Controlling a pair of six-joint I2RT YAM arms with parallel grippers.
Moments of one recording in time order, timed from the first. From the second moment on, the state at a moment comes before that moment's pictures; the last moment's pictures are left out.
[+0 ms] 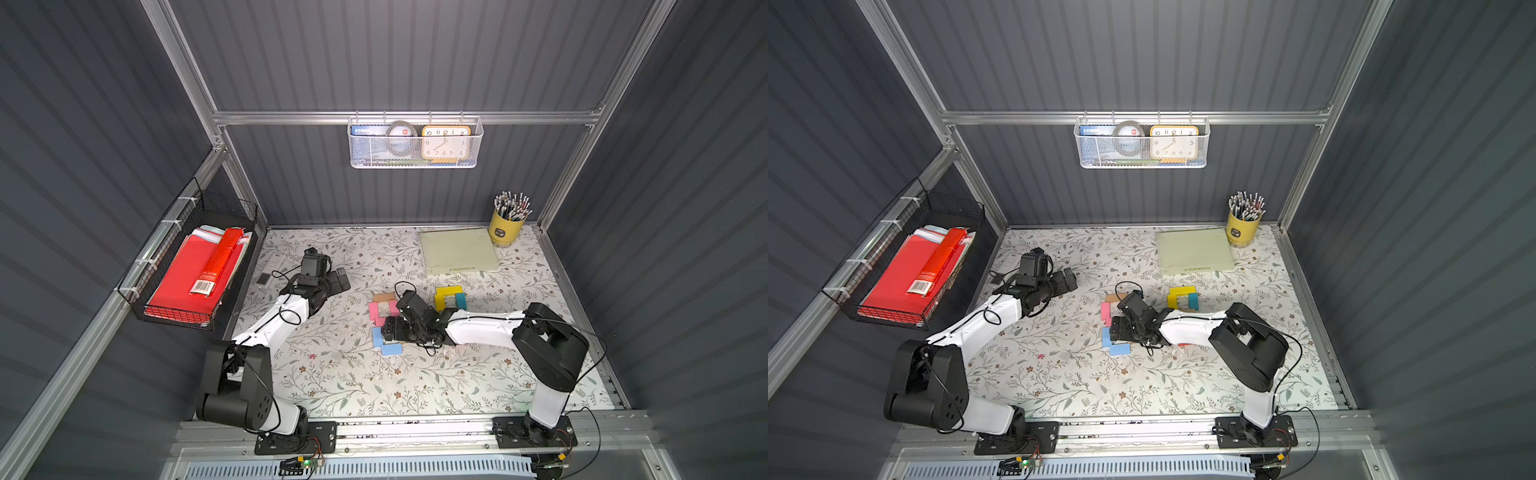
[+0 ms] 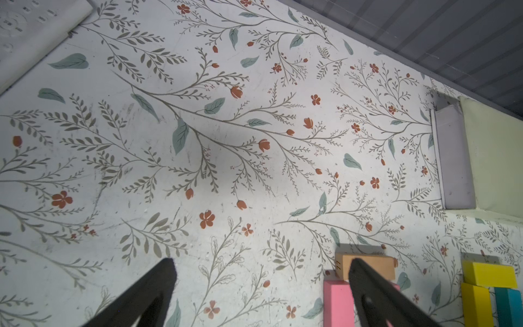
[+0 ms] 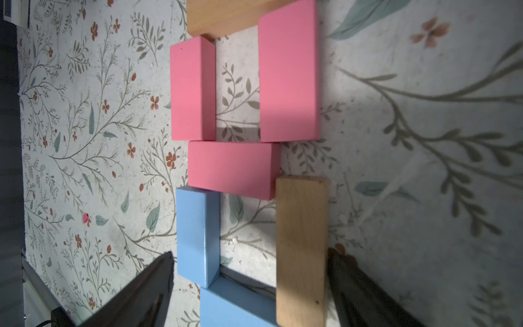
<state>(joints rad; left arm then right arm) -0.18 1.47 0.94 -0.26 -0.05 -0.47 0.95 1.82 1.02 -0.12 -0.06 0.86</state>
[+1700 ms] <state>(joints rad) -0.18 1.47 0.94 -0.26 -0.05 -0.47 0.94 1.84 1.03 -0.10 -0.05 0.82</state>
